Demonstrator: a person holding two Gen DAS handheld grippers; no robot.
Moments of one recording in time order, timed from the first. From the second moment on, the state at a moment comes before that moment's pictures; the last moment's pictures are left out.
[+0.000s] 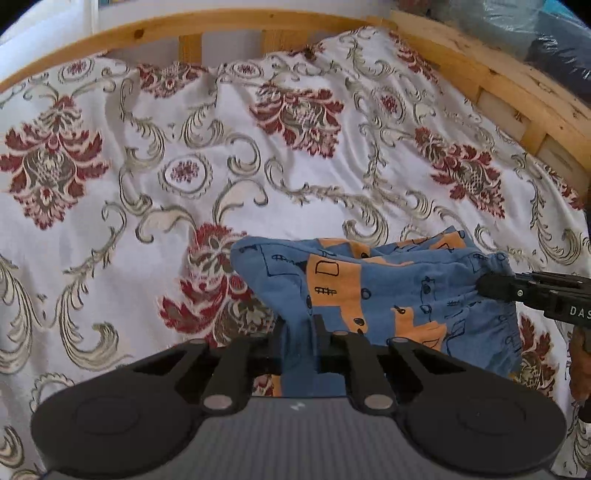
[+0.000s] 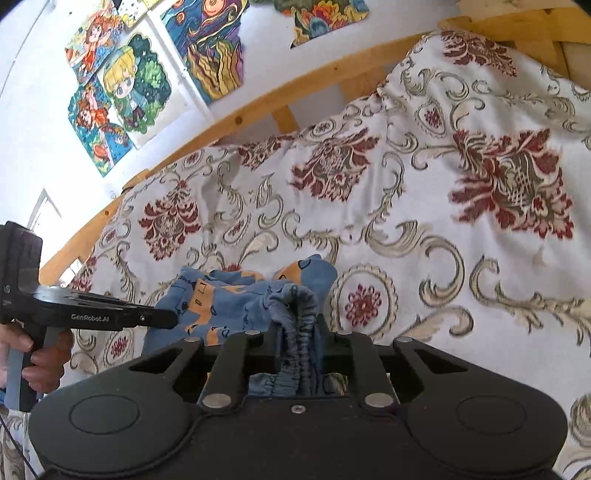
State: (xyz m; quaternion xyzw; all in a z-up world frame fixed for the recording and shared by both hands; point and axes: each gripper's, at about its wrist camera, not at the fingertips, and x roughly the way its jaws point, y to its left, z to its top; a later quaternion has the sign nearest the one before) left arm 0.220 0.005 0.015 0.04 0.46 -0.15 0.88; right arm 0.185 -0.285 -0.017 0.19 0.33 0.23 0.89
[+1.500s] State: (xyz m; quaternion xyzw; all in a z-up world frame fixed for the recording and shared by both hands) left arm 0.389 0.028 0.006 0.00 0.42 -0.06 0.90; right arm 0.383 -0.236 -0.019 0.10 0.34 0.20 0.91
